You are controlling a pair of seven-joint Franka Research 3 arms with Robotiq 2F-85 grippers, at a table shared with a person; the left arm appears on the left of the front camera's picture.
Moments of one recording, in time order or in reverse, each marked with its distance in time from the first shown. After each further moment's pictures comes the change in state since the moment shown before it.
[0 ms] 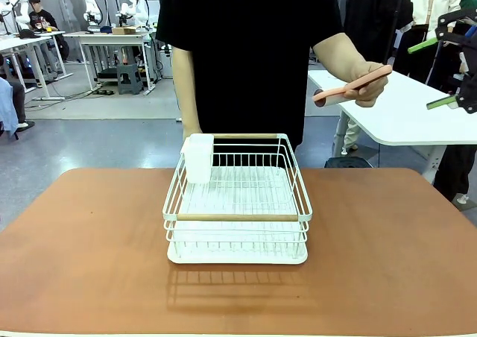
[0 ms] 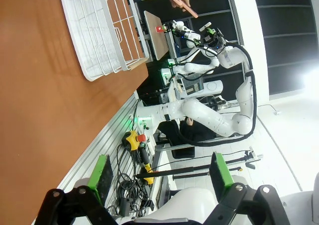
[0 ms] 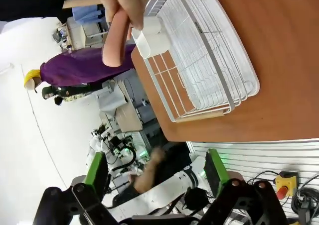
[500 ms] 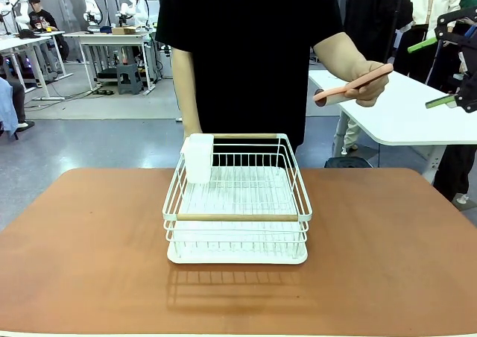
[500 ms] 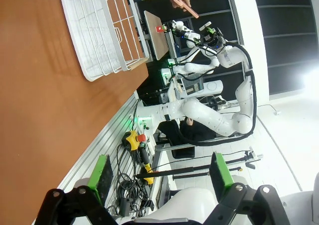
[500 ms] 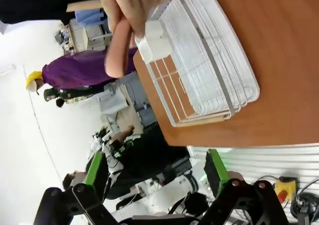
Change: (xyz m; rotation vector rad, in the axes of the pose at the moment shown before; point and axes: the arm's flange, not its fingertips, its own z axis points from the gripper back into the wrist) left arm 0.000 0.000 0.000 0.000 0.000 0.000; right arm 0.004 0.001 0.006 0.007 -0.039 0.011
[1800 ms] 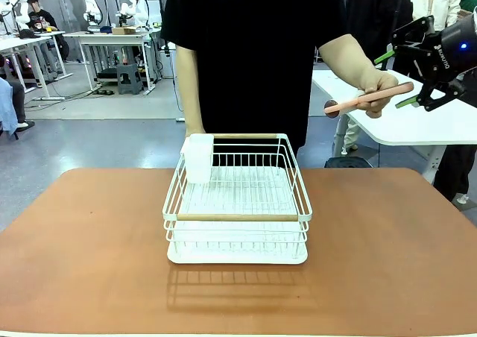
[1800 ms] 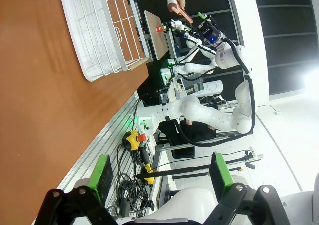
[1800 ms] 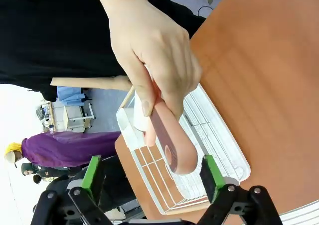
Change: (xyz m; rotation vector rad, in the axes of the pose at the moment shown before) left arm 0.000 0.000 0.000 0.000 0.000 0.000; right arm 0.003 0.020 -0.066 -0.093 -0.423 0.012
